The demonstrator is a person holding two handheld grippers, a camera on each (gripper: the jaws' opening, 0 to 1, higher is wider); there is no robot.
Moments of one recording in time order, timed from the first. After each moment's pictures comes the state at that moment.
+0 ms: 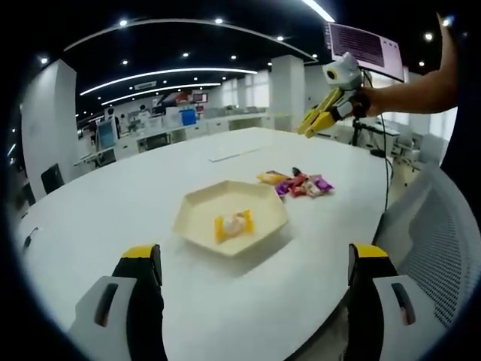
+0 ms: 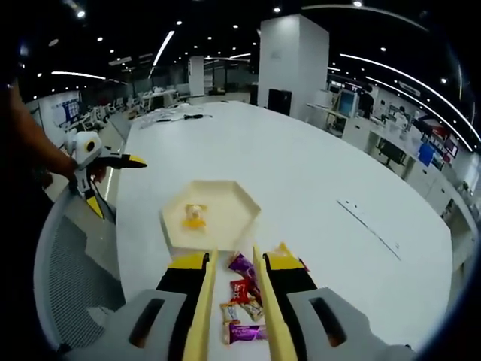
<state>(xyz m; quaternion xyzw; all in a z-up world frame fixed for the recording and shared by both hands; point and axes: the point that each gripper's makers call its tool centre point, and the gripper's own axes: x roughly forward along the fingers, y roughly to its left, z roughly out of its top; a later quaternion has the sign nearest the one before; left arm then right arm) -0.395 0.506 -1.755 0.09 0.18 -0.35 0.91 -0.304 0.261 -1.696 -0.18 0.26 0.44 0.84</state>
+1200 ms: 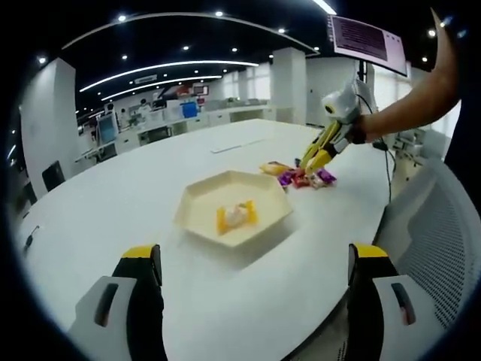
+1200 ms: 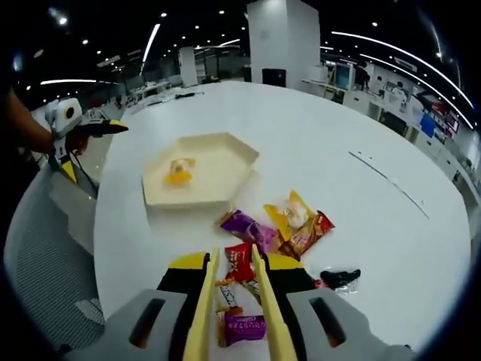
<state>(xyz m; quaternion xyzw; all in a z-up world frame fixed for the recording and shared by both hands) -0.395 0.510 -1.764 0.10 0.20 -0.35 0.91 -0.298 0.255 -1.808 -0.16 0.32 0.43 0.83</state>
